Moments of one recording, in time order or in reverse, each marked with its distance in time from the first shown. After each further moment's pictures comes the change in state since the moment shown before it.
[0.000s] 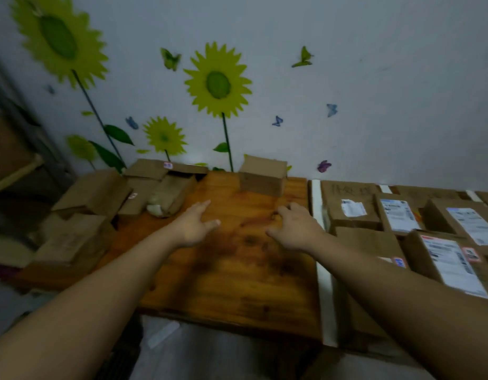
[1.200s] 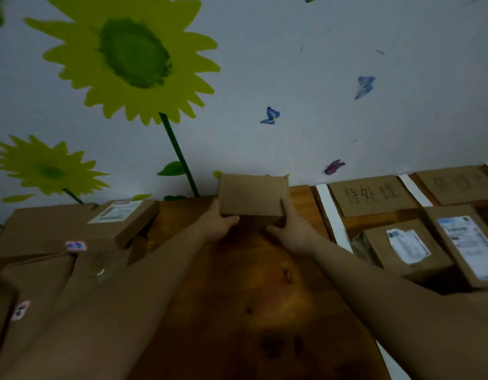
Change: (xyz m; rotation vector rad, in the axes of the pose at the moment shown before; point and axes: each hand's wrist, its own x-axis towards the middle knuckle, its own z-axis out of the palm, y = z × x) left_hand 0.384 0.008 0.032 -0.319 -0.388 -0.012; right_hand 0.294 0.070 0.045 0.623 -0.003 0.457
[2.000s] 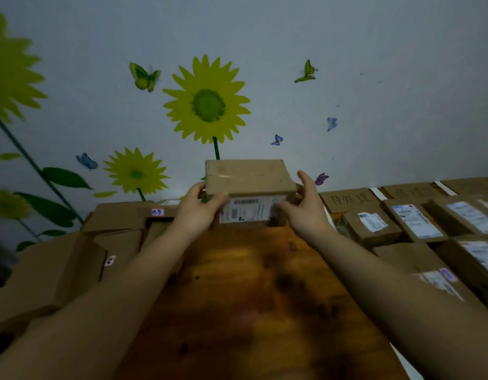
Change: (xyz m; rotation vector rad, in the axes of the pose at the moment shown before) left_hand -0.272 -0.007 -0.053 -0.180 0.470 0.456; right_hand -0.229 -0.092 0.024 0.487 0.434 -0.388
